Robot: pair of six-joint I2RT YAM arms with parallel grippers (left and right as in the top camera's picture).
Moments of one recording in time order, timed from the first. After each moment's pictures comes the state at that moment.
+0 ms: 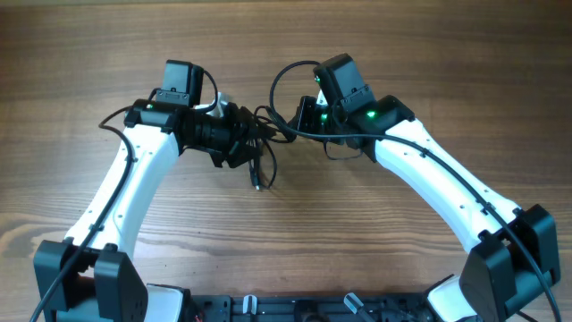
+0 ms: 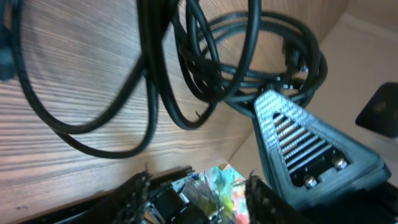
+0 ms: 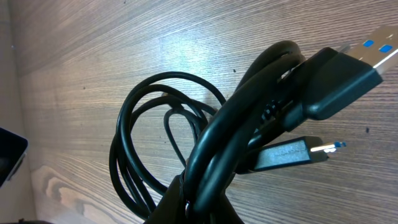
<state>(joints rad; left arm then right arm) -0.17 1.56 1.20 -0.87 0.81 -0.89 0.55 1.68 1.32 -0.60 -0.25 0.77</state>
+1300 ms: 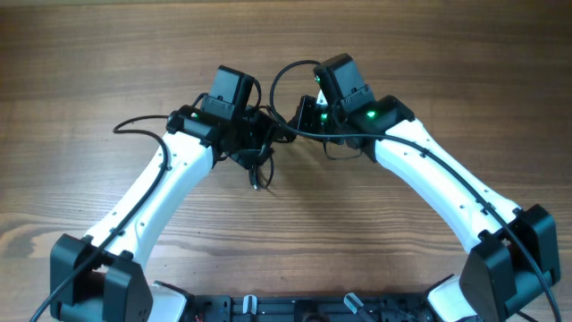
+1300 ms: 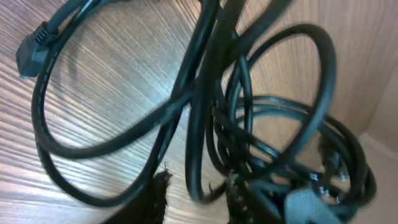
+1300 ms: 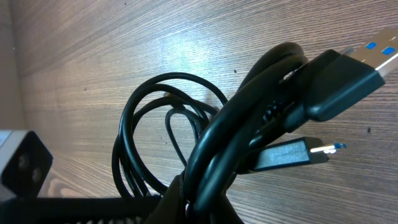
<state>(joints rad) -0.39 1.57 1.20 -0.75 0.35 -1.41 0.55 1.68 1.32 -0.60 -0.25 0.77</state>
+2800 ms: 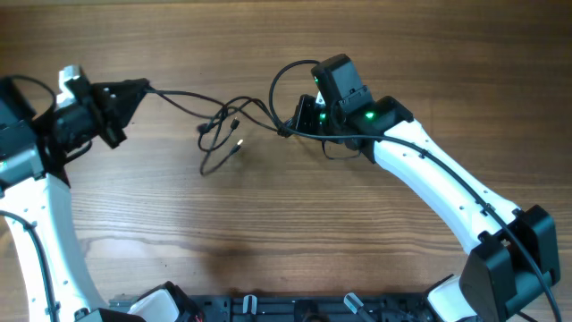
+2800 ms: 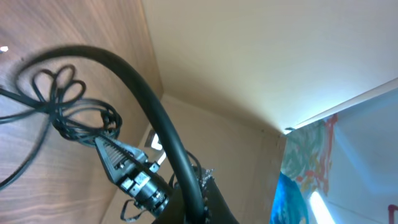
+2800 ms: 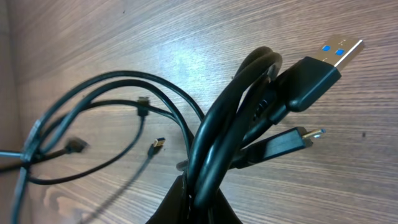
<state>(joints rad) 0.50 1.33 1.20 -0.60 1.25 -1.13 0.55 1.68 1.32 -0.59 -0.20 0.79</state>
